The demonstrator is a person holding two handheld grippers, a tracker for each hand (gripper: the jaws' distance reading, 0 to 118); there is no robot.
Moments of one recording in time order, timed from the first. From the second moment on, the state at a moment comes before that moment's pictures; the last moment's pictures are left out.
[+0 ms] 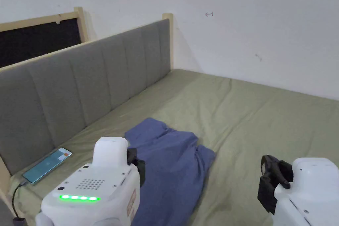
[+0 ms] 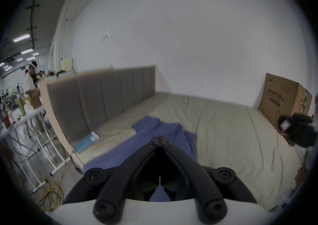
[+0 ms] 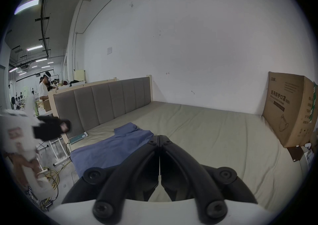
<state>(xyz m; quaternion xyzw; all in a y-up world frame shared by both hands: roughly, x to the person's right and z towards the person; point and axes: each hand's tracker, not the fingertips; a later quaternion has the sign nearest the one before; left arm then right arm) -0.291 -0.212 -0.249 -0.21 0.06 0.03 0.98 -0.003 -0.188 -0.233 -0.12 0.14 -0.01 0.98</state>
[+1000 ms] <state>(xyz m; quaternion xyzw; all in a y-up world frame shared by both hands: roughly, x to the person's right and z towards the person) -0.322 -0.390 -0.475 -0.49 0.08 0.07 0.87 0.042 -0.270 -0.296 -0.28 0.09 -0.05 0.95</state>
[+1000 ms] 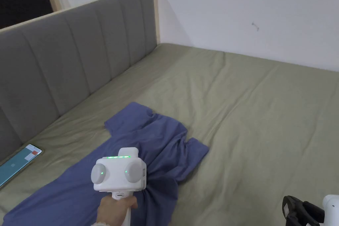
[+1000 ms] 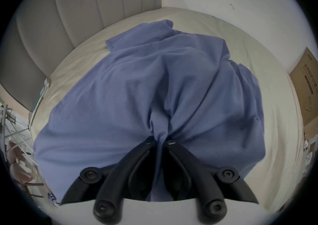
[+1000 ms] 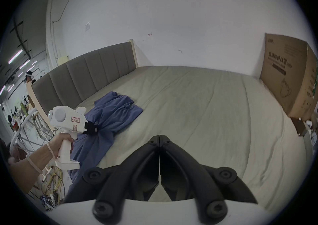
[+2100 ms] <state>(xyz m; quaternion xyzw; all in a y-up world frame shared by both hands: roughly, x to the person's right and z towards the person) 0.116 -0.295 -0.253 -0.46 -0.50 -0.03 0.74 0.290 -0.189 -0.071 -0.17 -0.27 -0.14 0.94</state>
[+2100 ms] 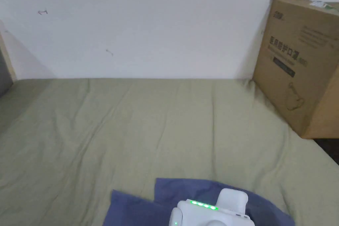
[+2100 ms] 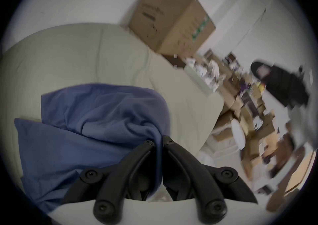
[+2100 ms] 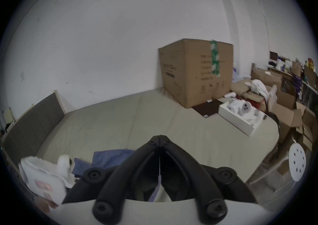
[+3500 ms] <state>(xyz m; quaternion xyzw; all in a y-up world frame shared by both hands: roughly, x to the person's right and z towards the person) -0.037 -0.388 -0.487 -0.53 -0.17 -0.08 0.83 0.256 -0.271 -0.168 -0.33 -0.14 -0.15 0.92</state>
